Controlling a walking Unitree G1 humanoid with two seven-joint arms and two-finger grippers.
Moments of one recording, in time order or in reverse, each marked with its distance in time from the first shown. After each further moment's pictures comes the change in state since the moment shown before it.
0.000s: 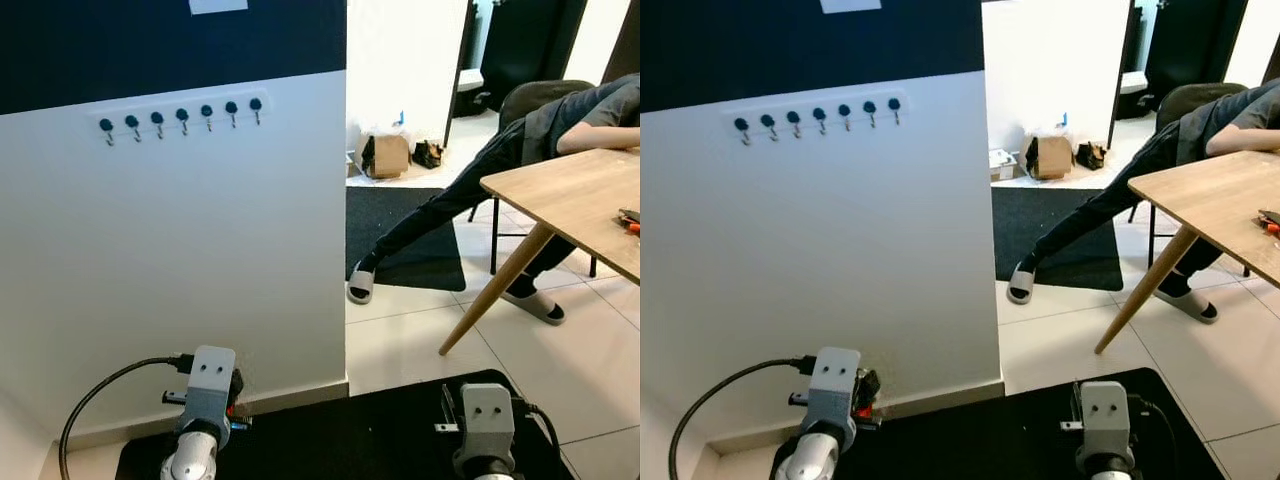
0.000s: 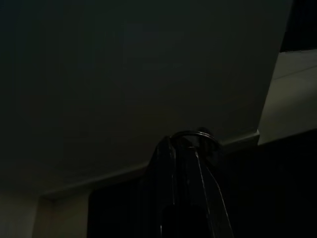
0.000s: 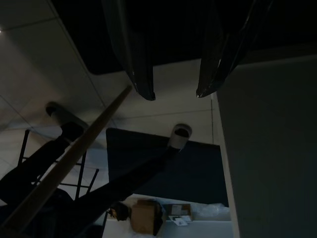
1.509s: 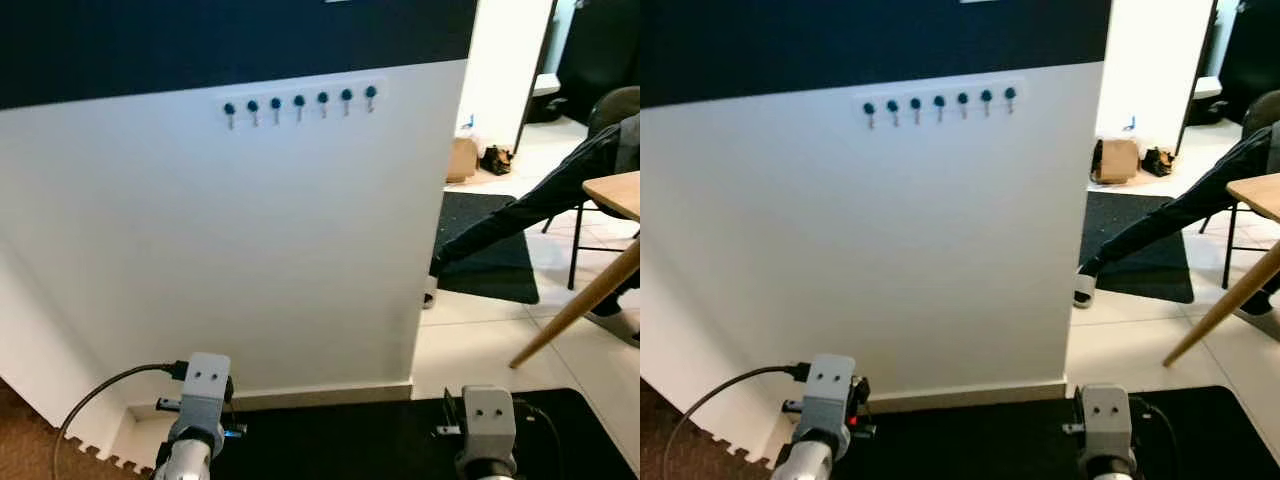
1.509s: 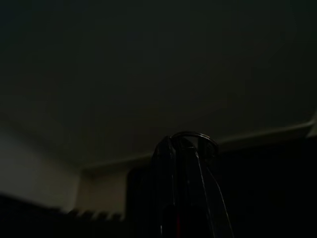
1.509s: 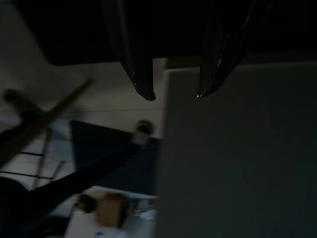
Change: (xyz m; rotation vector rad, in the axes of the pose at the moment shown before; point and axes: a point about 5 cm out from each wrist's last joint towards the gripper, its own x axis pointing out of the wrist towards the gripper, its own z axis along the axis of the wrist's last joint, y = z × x) left arm -0.005 0.004 -0.007 -0.007 0.016 0.009; right arm 0.002 -0.003 0.000 0.010 0.000 -0.018
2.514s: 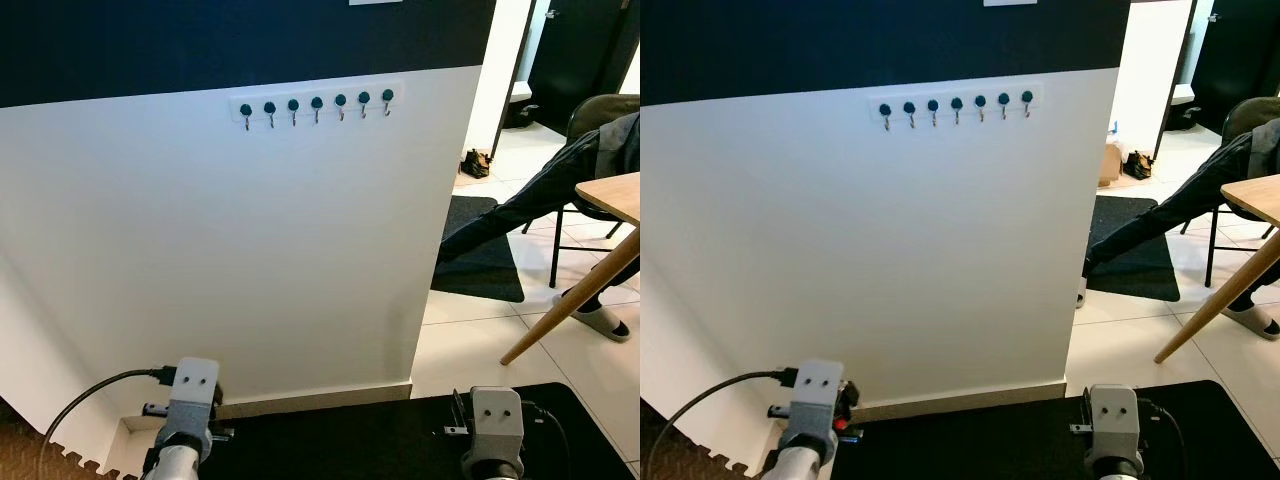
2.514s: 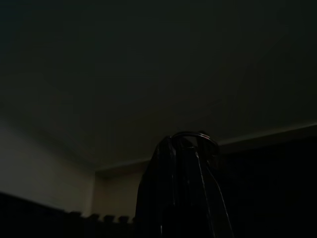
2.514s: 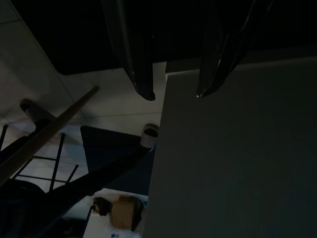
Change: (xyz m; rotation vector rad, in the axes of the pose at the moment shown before) left arm -0.003 0.009 -0.004 0.017 0.001 0.025; right arm 0.000 -0.003 -0.001 0.005 0.006 -0.025
